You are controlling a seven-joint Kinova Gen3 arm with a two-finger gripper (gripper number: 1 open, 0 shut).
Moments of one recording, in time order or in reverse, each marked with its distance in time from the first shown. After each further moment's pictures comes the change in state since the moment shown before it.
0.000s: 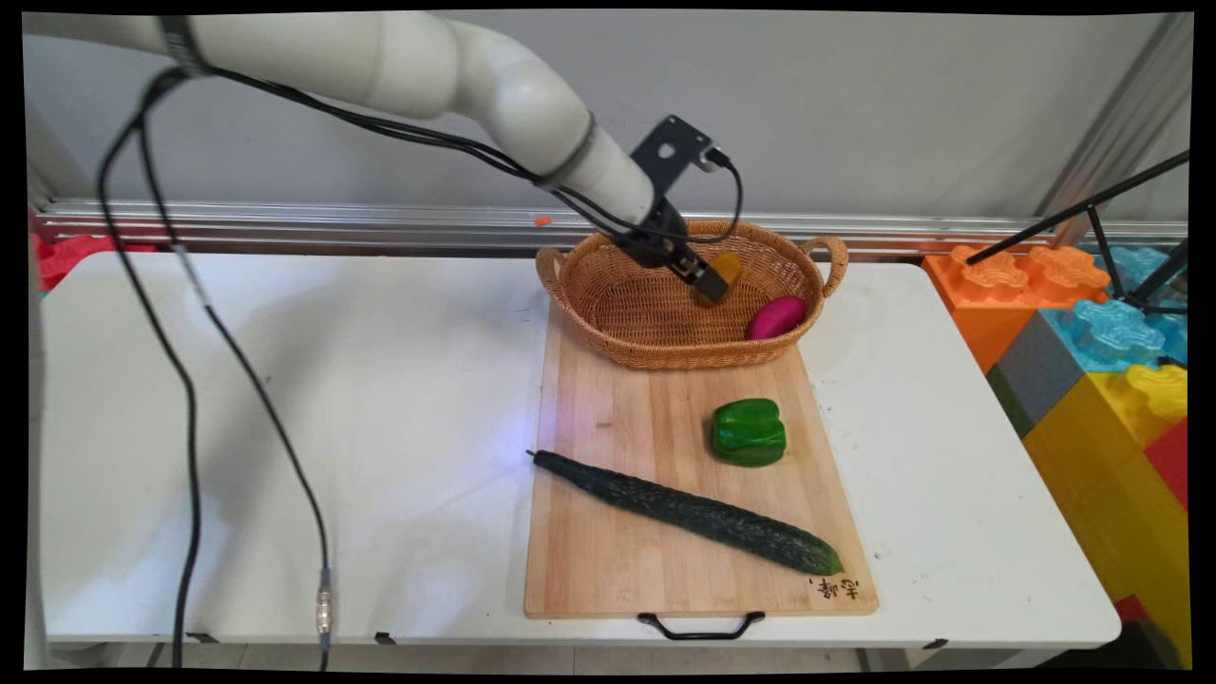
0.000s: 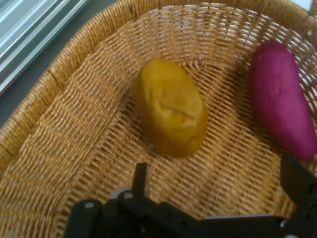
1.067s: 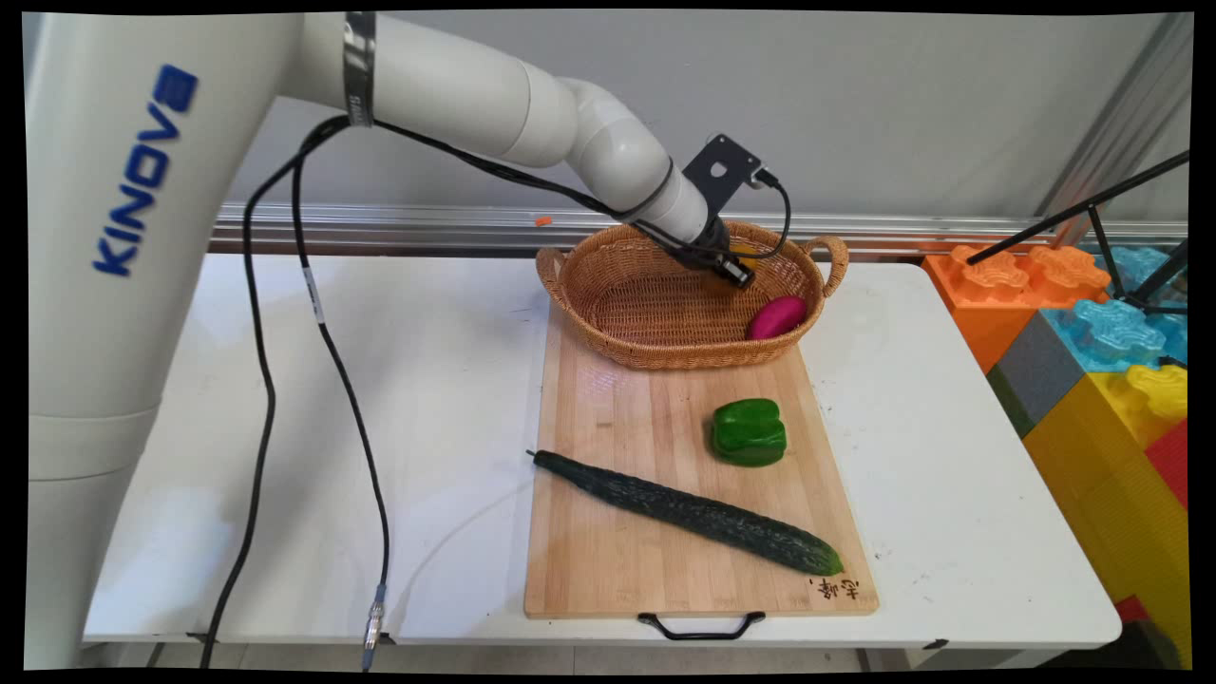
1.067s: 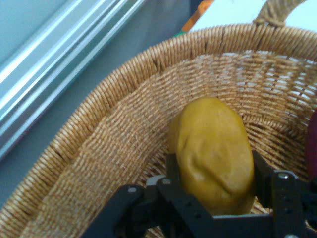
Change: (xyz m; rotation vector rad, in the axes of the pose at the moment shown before) arm 0.030 0.012 0.074 0.113 0.044 0.015
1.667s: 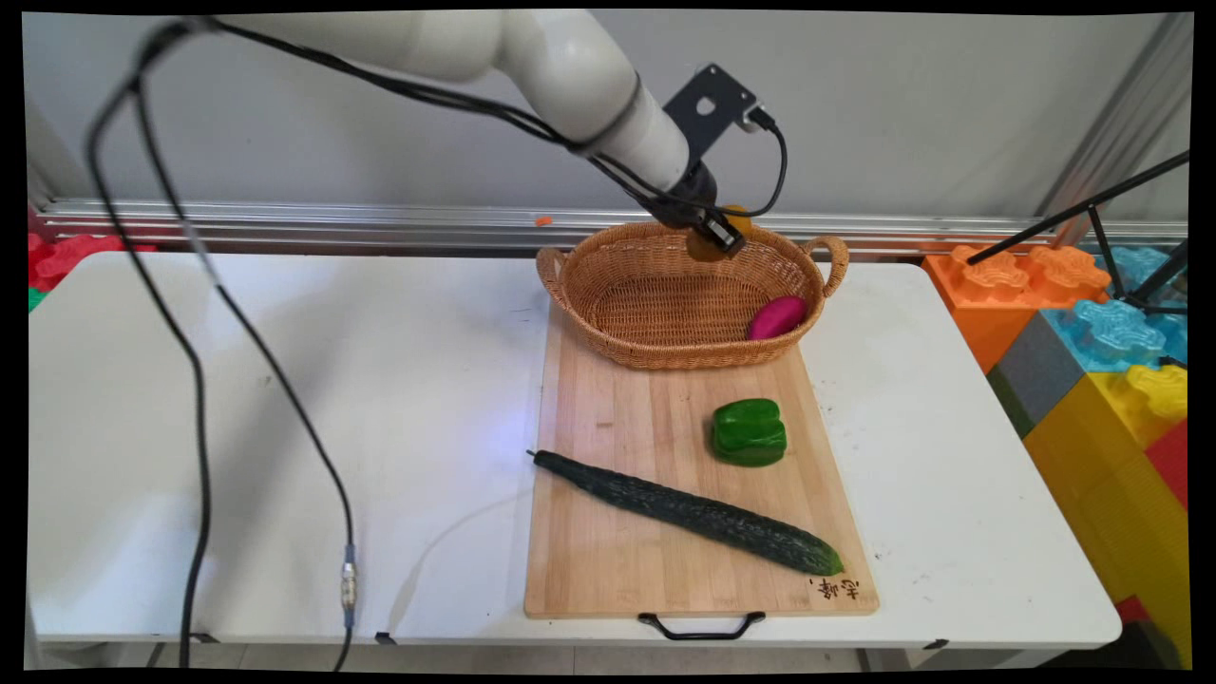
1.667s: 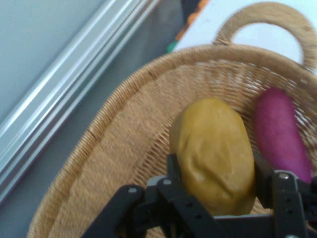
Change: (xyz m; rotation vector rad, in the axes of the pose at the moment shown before) arm 0.018 0.006 -0.114 0.002 0.000 0.084
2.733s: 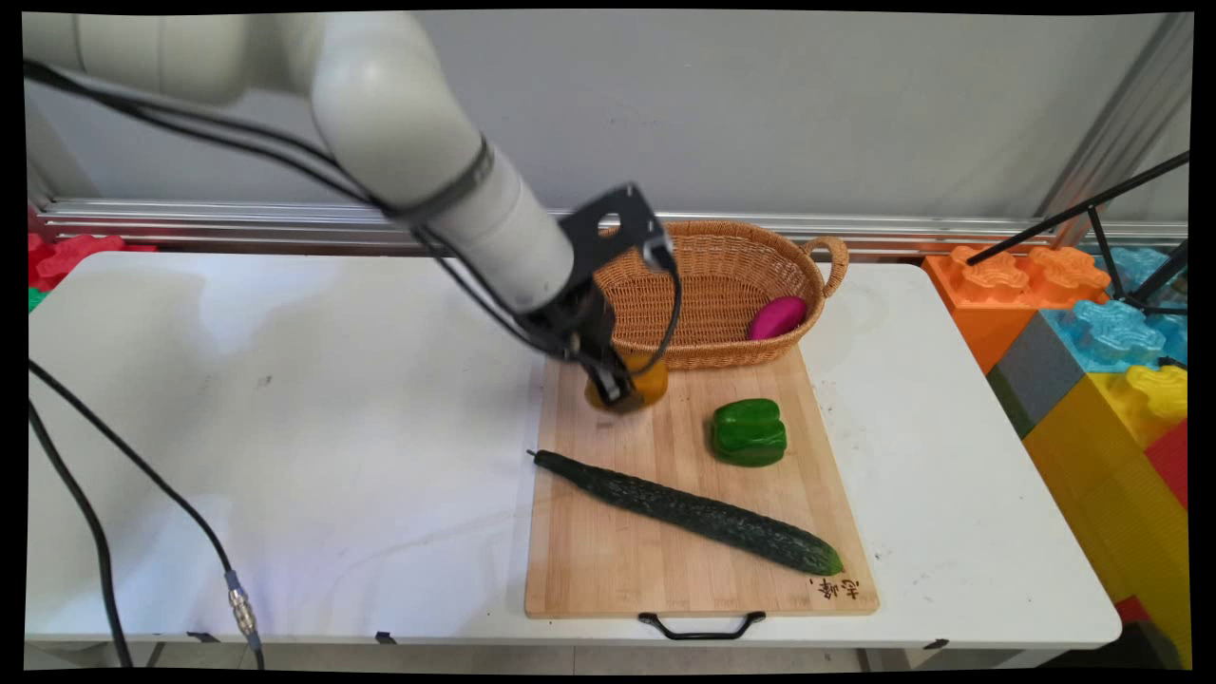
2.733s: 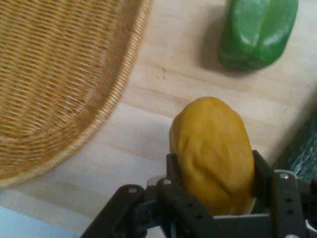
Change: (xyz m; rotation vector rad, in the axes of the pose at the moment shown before) arm -0.114 0.061 -0.104 -0.220 -0.237 0.157
